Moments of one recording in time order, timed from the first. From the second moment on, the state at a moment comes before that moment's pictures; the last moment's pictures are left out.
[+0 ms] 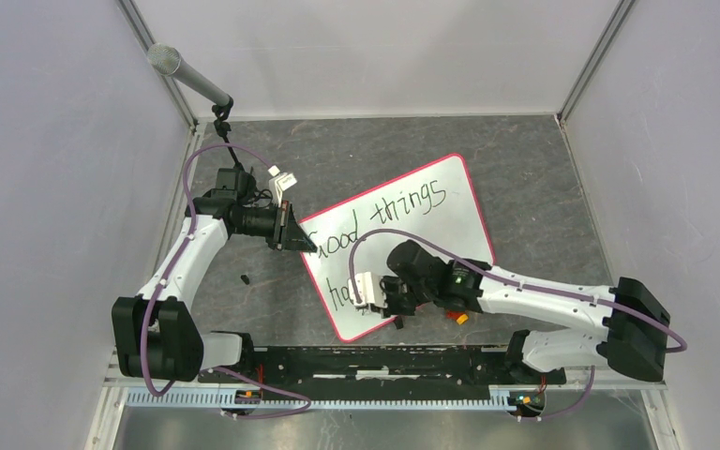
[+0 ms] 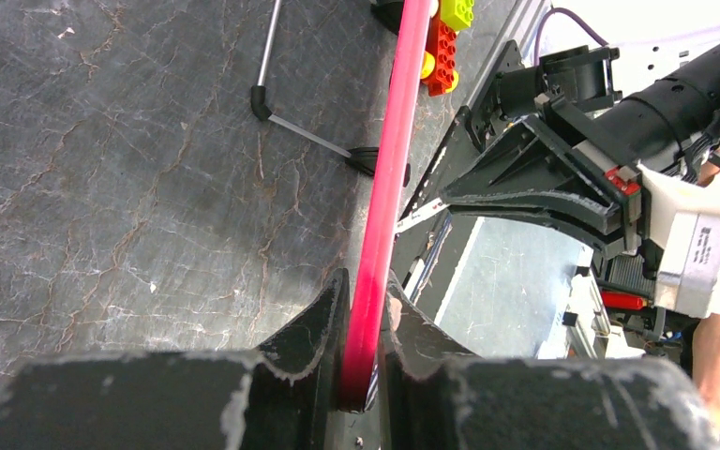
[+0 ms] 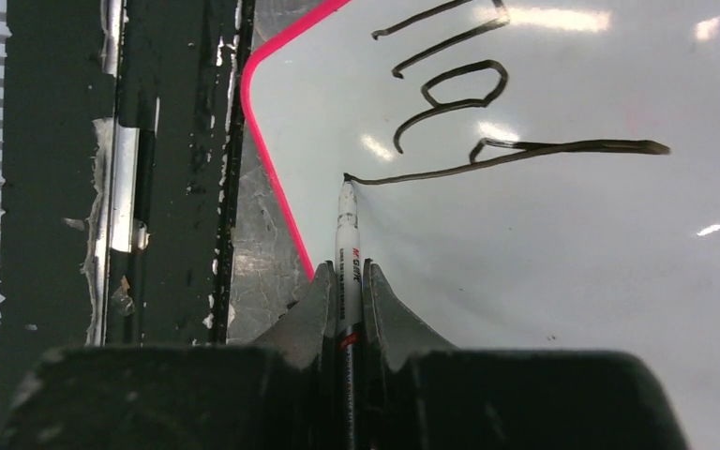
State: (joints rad) left arm -0.08 1.29 0.98 -0.83 1.03 0.19; right arm 1.10 1.24 0.81 -0.39 -0.29 -0.52
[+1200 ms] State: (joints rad) left arm -0.08 1.29 0.98 -0.84 1.03 0.19; right arm 1.01 1.23 0.92 -0.39 -0.21 -0.51
